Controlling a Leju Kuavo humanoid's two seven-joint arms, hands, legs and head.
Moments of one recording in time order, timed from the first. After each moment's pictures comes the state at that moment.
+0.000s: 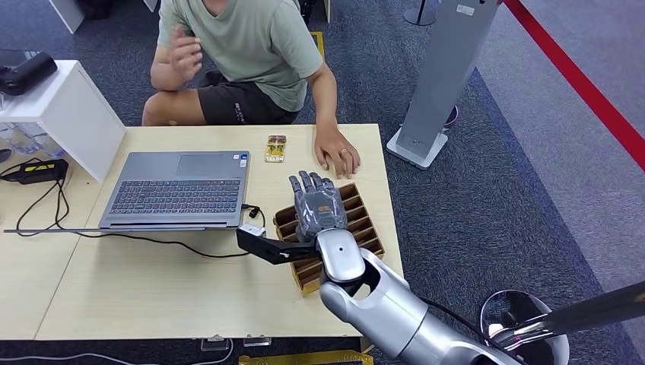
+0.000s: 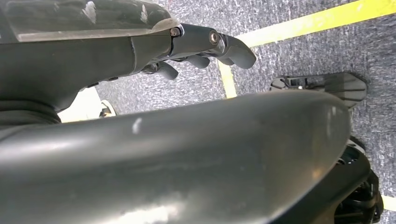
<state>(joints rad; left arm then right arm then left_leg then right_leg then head) -0.12 0.08 -1.25 -0.20 1.29 0.03 0.16 -0.57 0.10 0.80 -1.23 1.17 0.04 0.70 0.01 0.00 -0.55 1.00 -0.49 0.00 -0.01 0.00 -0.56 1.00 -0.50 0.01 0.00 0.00</state>
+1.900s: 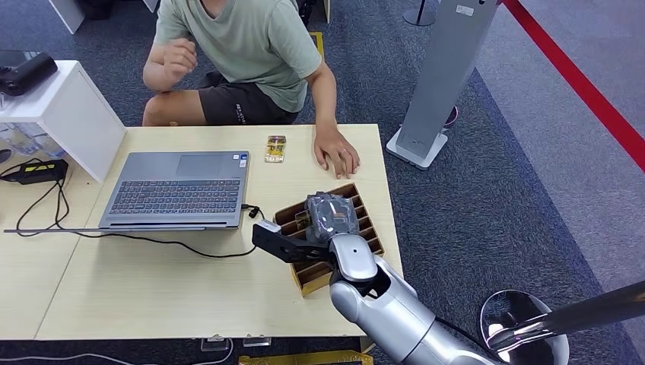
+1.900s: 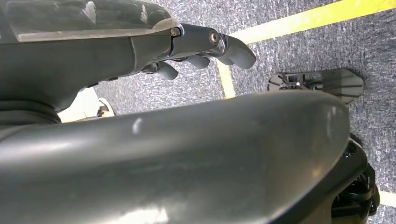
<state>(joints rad) -0.12 0.07 -1.25 -0.20 1.29 0.03 0.15 -0.51 0.09 0.72 -1.23 1.09 0.05 0.70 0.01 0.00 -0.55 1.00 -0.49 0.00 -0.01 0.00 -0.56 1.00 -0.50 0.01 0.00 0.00</state>
